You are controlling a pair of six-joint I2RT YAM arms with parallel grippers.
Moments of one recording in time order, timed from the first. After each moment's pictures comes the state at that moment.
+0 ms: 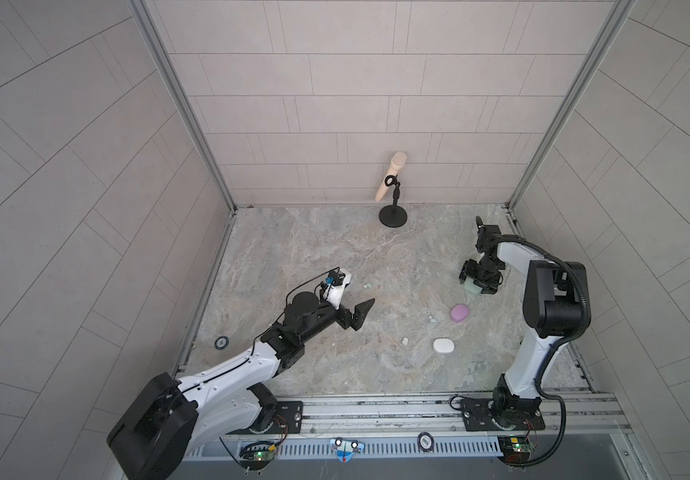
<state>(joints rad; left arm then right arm) -0.69 1.05 0.37 0.49 0.17 -0.15 -0.12 1.90 1.31 -0.87 -0.06 0.44</state>
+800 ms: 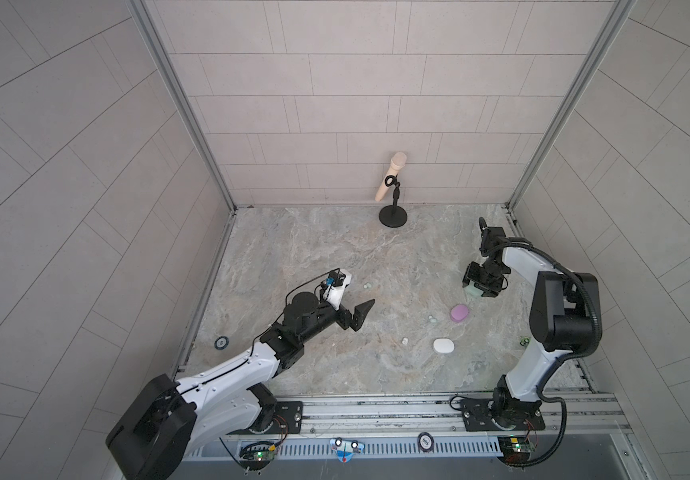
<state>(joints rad) -0.69 1.05 0.37 0.48 0.18 -0.12 -0.11 1.75 1.22 -0.91 -0.11 0.42</state>
